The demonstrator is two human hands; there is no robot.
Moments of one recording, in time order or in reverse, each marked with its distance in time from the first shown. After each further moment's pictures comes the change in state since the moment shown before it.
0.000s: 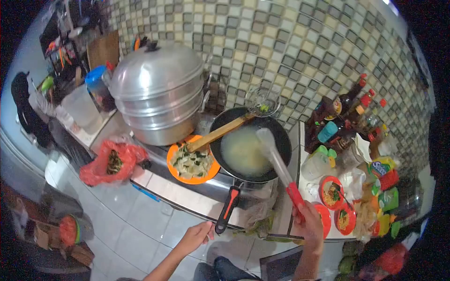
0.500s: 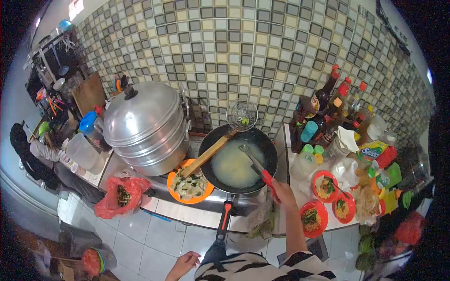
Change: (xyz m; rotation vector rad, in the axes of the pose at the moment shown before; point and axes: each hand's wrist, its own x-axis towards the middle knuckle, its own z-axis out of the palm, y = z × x) left_hand -0.074 -0.020 -0.016 0.092 0.021 -0.161; right_hand 0.105 0.005 -0.013 -0.345 -0.006 0.048
